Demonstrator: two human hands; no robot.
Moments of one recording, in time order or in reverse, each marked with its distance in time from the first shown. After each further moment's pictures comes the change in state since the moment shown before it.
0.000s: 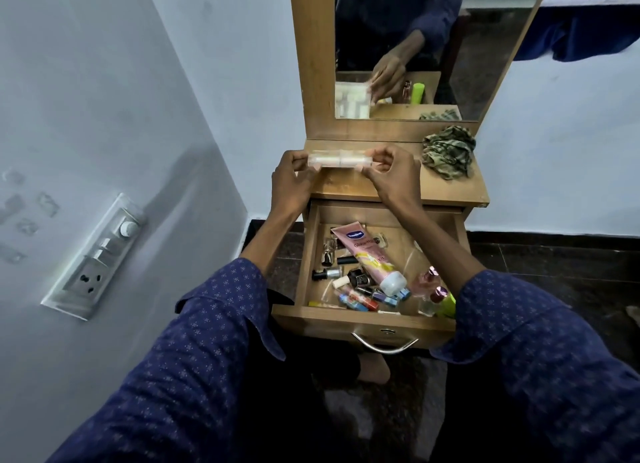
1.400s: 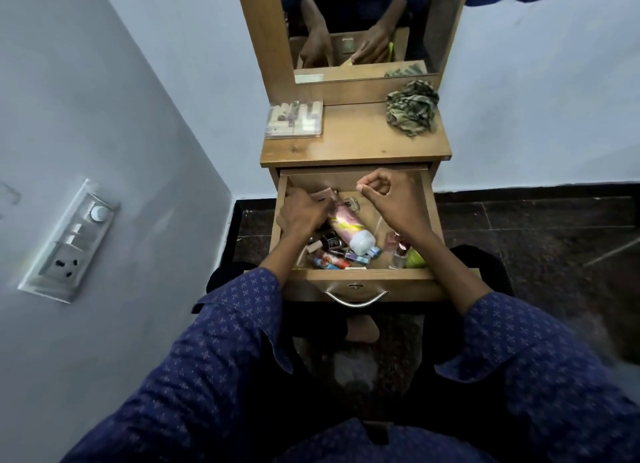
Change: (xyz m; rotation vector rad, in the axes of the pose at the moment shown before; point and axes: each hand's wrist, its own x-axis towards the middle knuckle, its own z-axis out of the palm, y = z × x) left_hand -0.095 0.001 0.073 0.521 -0.164 -0.481; right_hand -0.095 0.067 -0.060 0.018 -0.146 0.031
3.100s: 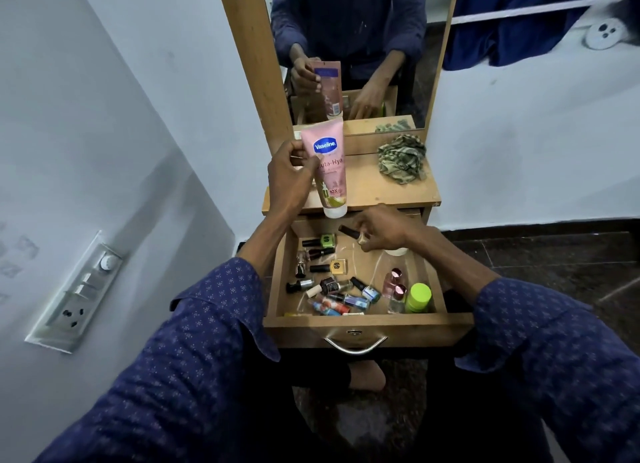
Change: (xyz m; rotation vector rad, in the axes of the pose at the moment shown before) left_hand 0.038 0.098 -0.076 -0.585 0.226 0.632; right_hand 0.072 -0.010 -0.030 -0.669 -0.591 -0.159
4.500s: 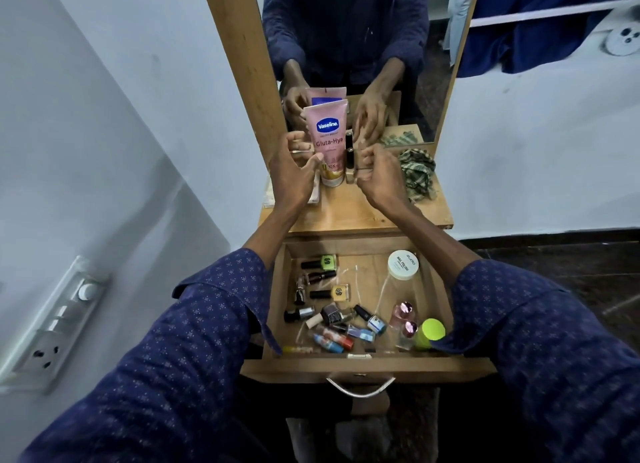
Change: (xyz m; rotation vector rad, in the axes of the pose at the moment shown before) left_hand 0.062 -0.035 0.022 0.034 0.045 -0.002; right_hand 0.097 0.000 -0.043 0.382 0.728 0.251
